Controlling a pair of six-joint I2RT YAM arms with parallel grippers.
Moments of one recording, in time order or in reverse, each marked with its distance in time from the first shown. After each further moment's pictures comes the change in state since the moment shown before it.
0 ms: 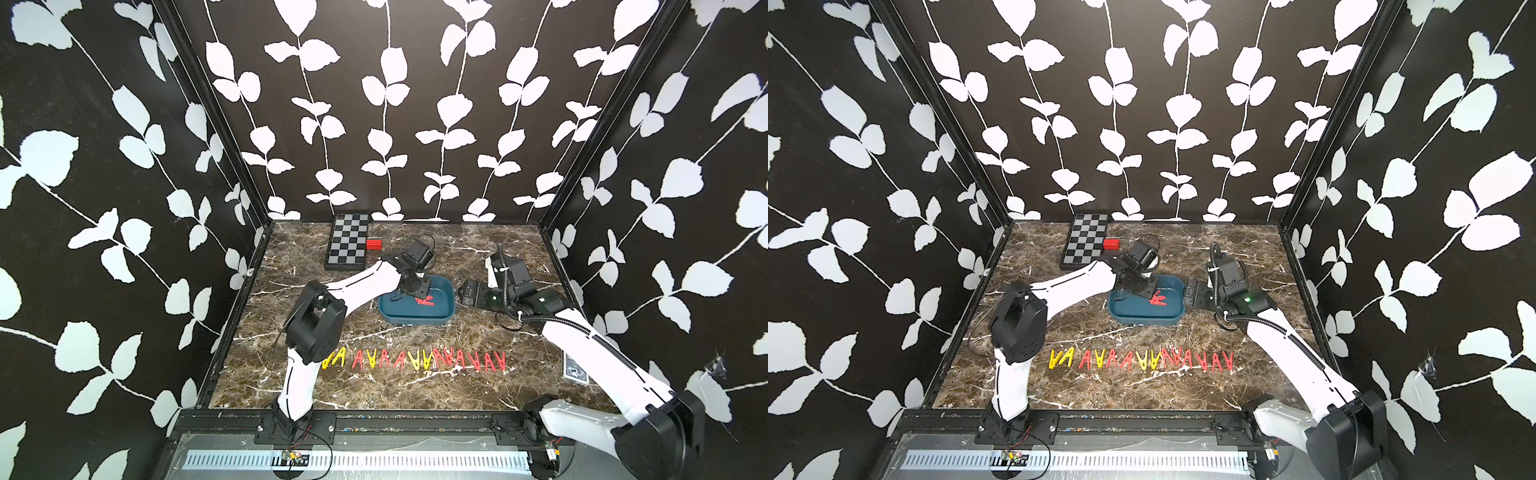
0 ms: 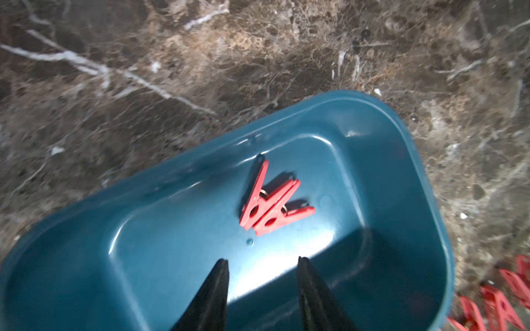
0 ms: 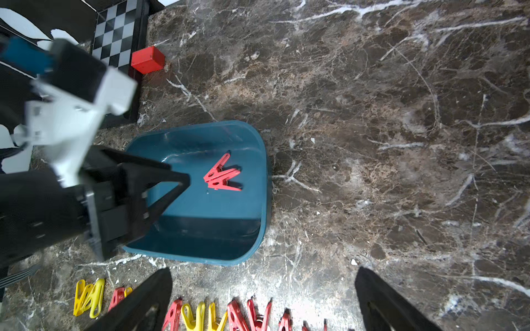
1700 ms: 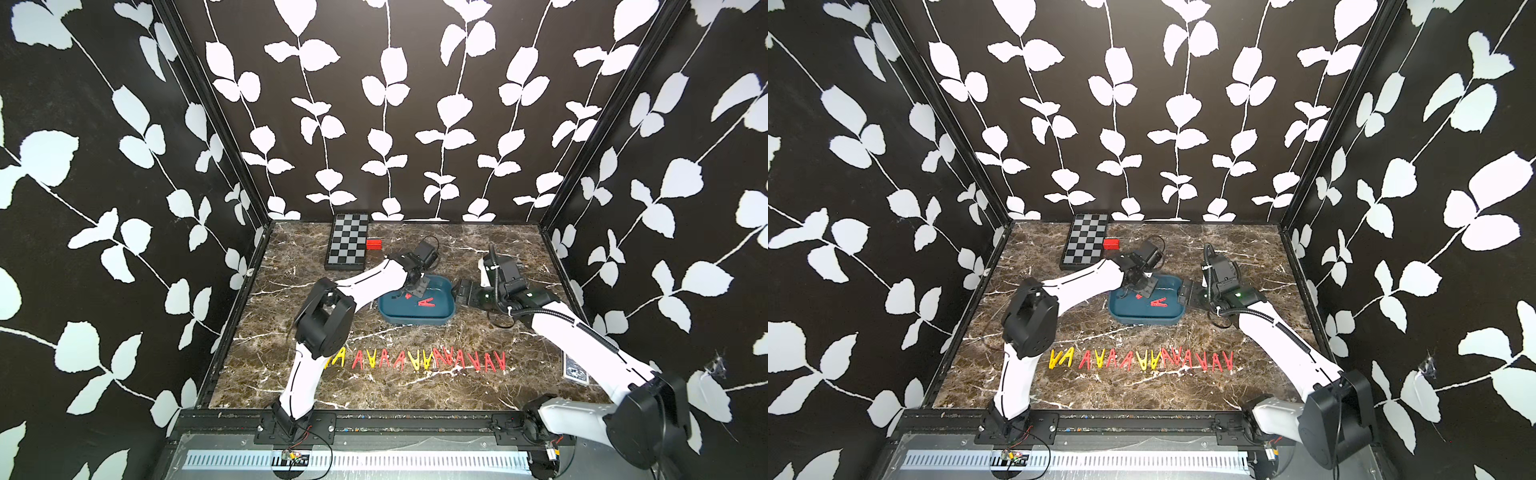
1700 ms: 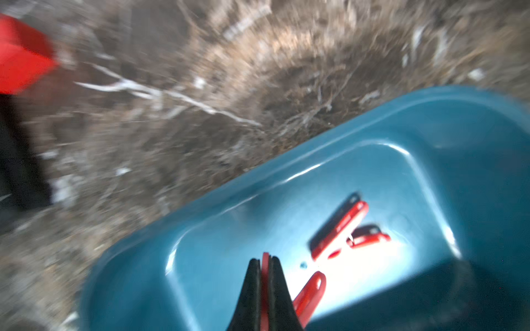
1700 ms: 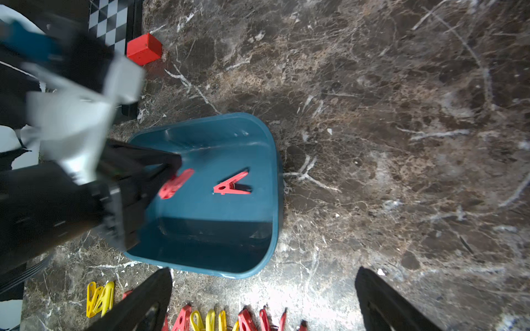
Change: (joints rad) left arm -0.010 0.006 0.040 -0.069 -0.203 0.092; right arm 0.006 0.119 0.007 0.079 -0.064 0.039
